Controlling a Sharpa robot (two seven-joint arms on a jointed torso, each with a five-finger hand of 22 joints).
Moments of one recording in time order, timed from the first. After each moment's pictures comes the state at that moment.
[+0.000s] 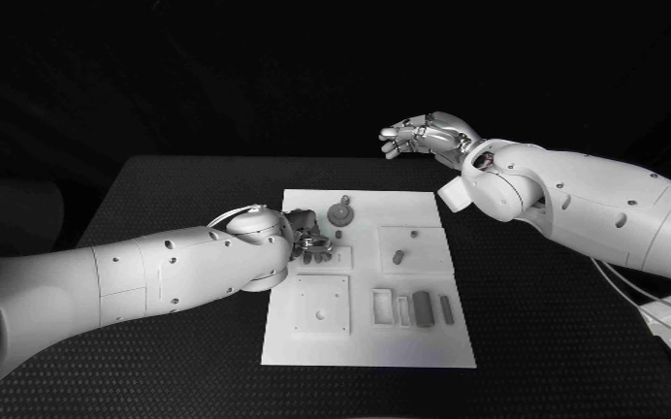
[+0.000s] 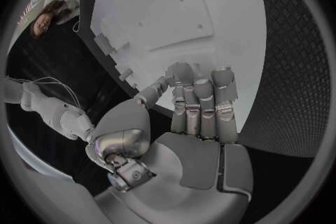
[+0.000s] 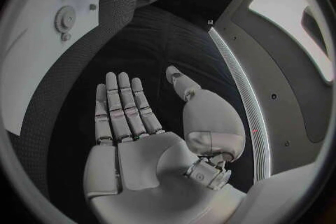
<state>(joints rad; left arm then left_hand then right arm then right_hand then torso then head) 1.24 -0.56 -0.23 1.36 -1.24 -0.15 -0.52 0.63 -0.01 0.73 -0.20 0.05 1.16 0.04 0.37 0.73 1.25 -0.07 0.73 0.68 1.09 -0.16 1.31 0.73 0.02 1.21 -0.25 0.72 1.31 1.28 -0.69 -0.02 1.24 -0.47 -0.15 0.20 0.84 -0.06 0.52 -0.20 0.08 0.73 0.20 0.32 0.44 0.81 0.18 0.49 0.16 0.73 0.19 0.51 0.46 0.16 0.41 0.22 0.29 1.16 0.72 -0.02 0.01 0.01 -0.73</state>
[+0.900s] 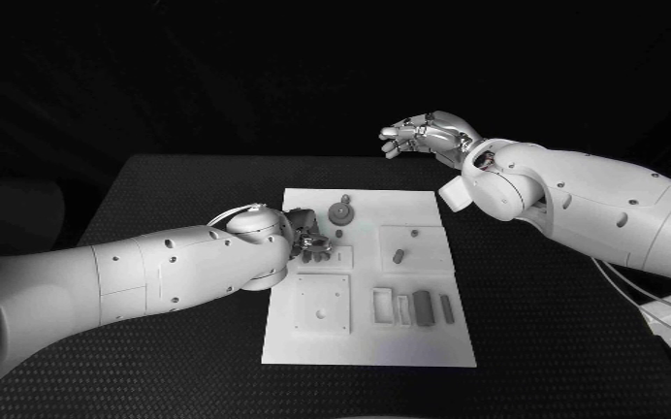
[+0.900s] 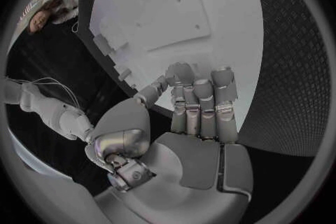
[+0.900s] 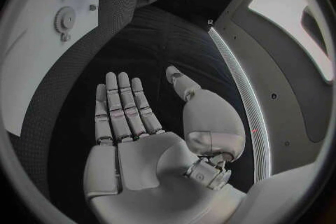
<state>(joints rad) 1.24 -0.56 -0.23 1.36 -1.25 -0.15 -0.53 0.65 -0.01 0.74 -0.21 0.05 1.16 0.03 0.37 0.73 1.25 -0.07 0.73 0.68 1.09 -0.16 1.31 0.73 0.02 1.22 -0.26 0.72 1.31 1.28 -0.69 -0.02 1.24 -0.47 -0.15 0.20 0.84 -0.06 0.52 -0.20 0.08 0.73 0.19 0.32 0.43 0.82 0.19 0.49 0.16 0.73 0.19 0.51 0.47 0.16 0.41 0.22 0.29 1.16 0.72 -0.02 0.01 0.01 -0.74</state>
